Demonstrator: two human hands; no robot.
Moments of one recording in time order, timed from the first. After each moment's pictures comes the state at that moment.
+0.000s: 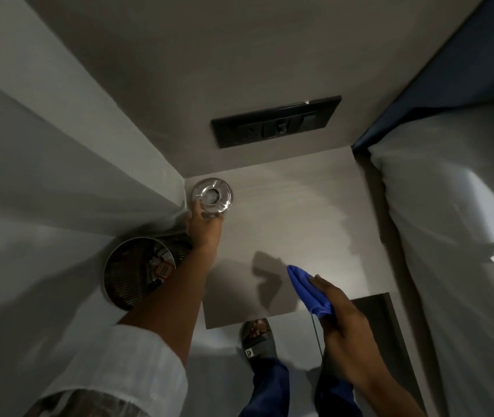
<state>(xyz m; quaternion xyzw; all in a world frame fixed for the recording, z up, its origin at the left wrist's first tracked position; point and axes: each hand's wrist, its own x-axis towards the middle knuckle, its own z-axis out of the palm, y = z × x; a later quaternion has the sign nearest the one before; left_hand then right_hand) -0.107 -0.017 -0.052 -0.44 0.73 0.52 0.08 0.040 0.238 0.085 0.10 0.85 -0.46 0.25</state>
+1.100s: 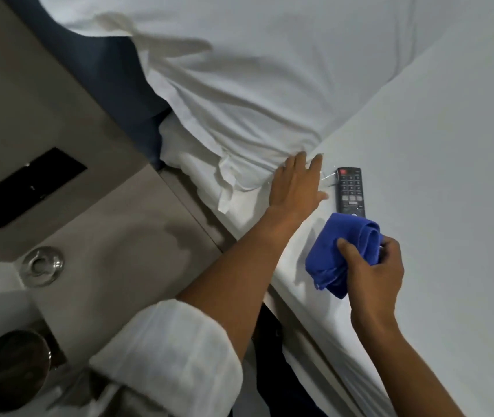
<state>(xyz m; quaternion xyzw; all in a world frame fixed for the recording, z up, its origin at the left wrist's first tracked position) -0.045 0.546 0.144 0.34 0.92 0.14 0.15 0.129 0.574 0.166 0.52 0.61 -0.56 -0.19</state>
